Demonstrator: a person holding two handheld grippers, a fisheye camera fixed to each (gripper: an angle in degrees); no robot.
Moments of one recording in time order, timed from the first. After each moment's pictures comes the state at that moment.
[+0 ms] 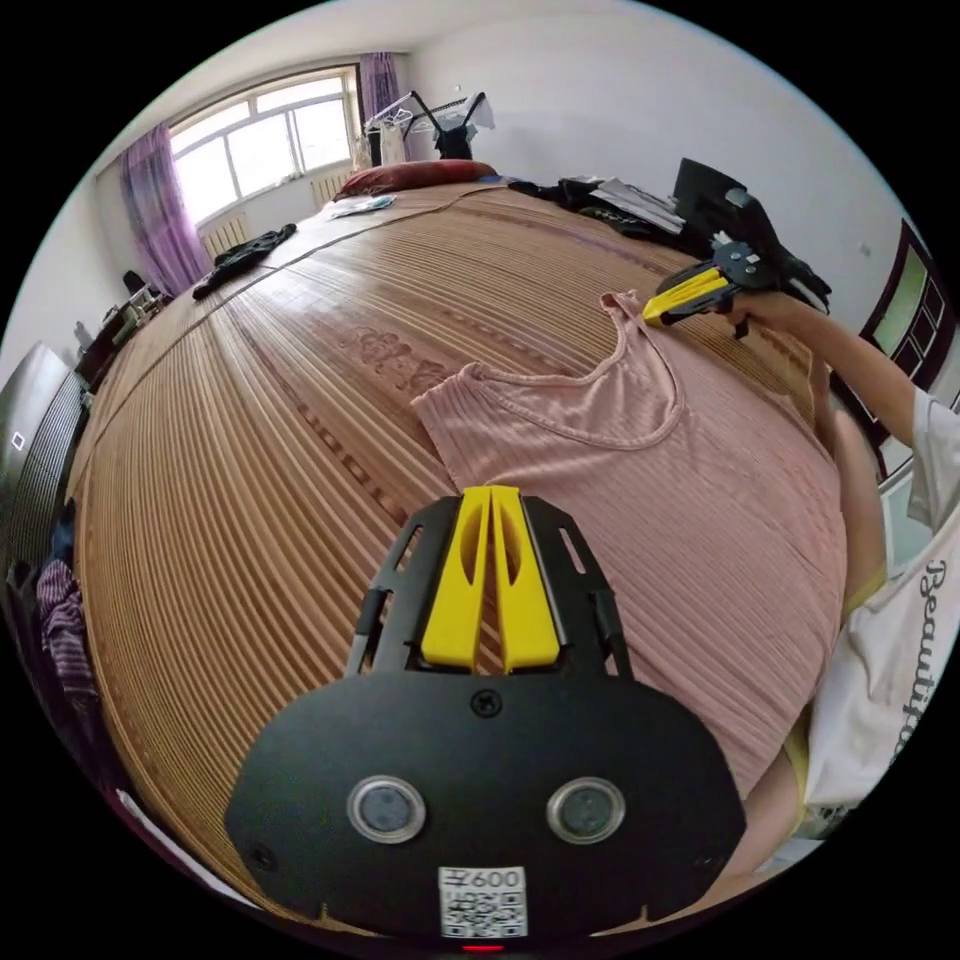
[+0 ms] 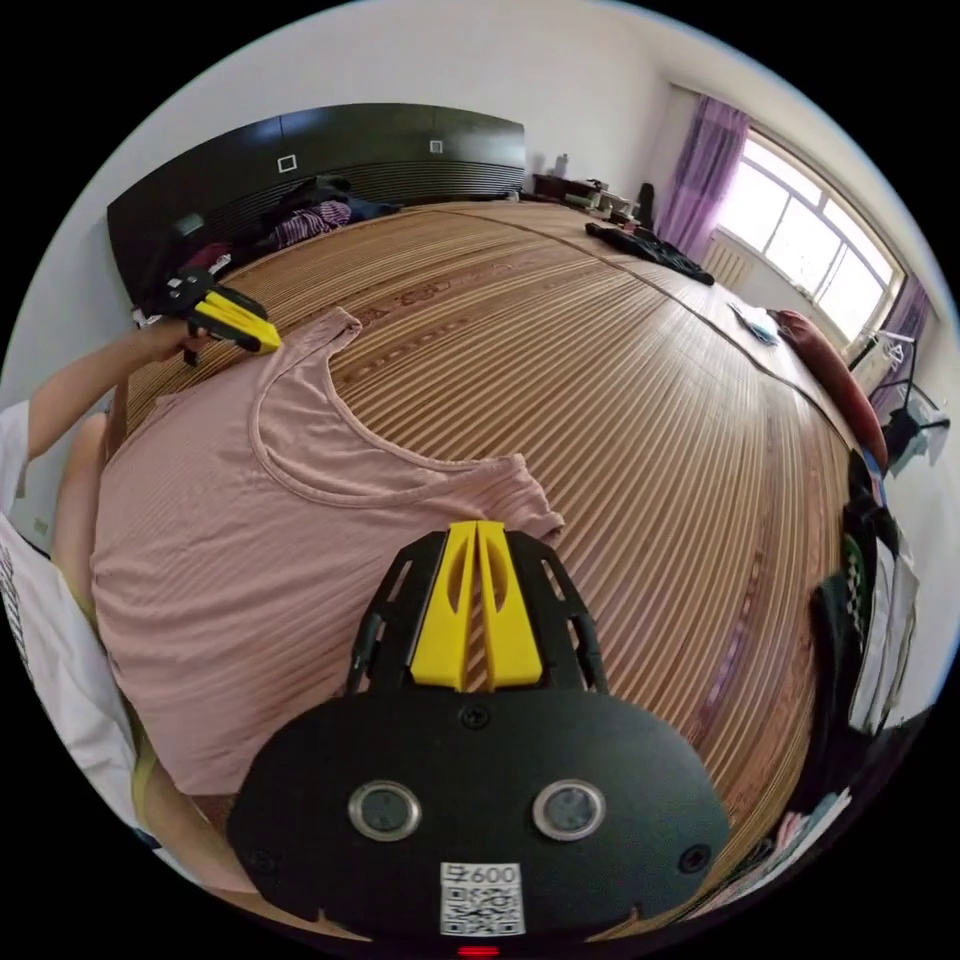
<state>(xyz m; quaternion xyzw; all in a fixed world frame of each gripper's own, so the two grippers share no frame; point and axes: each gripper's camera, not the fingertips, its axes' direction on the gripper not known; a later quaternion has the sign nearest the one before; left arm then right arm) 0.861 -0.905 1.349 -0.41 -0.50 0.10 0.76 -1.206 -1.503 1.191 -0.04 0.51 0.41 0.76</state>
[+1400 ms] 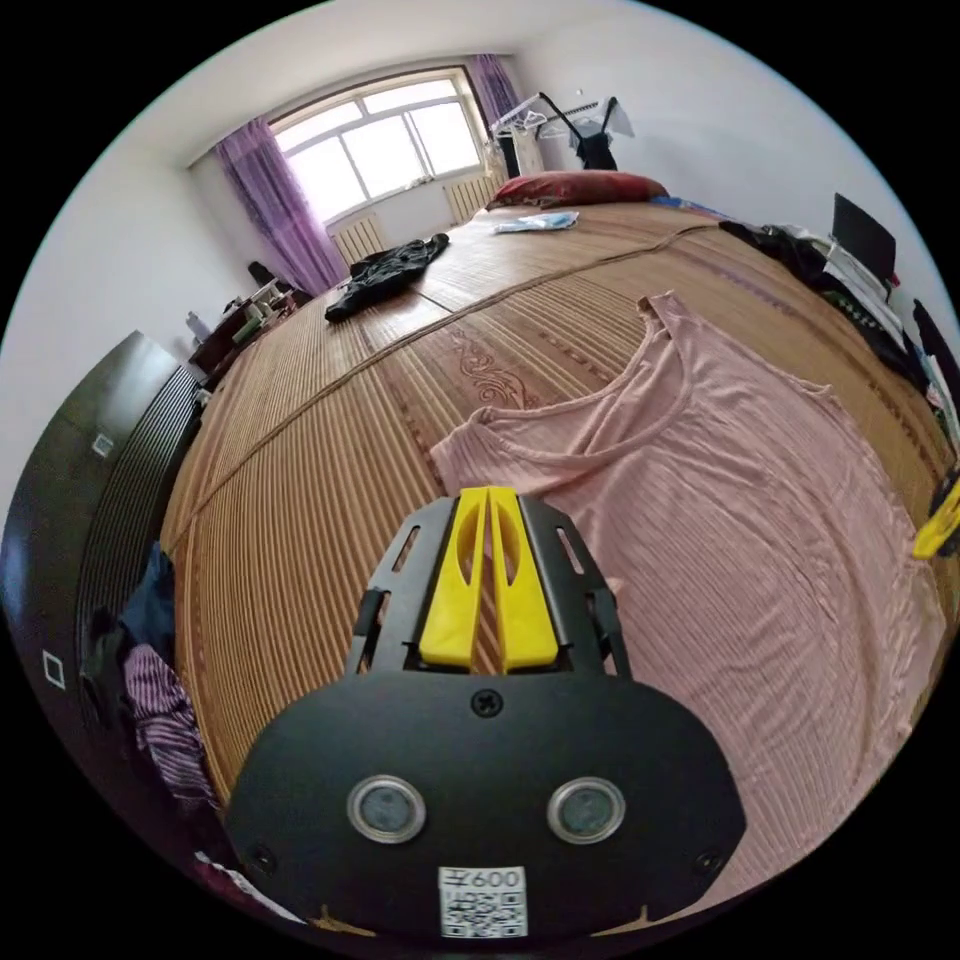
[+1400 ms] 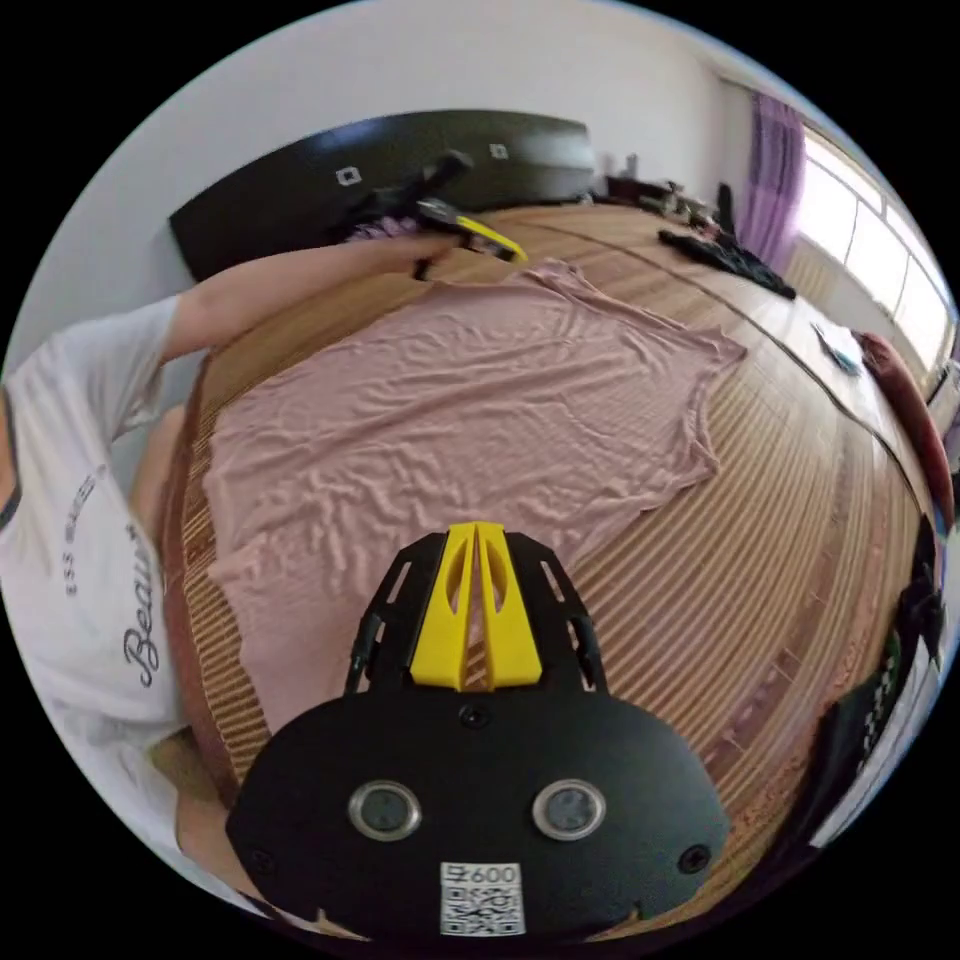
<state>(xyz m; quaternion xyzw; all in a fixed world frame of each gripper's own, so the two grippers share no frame) 0.462 -1.162 1.123 -0.35 -0.67 0.12 0.64 -1.206 -1.438 0.946 0.00 0.40 0.35 0.84</state>
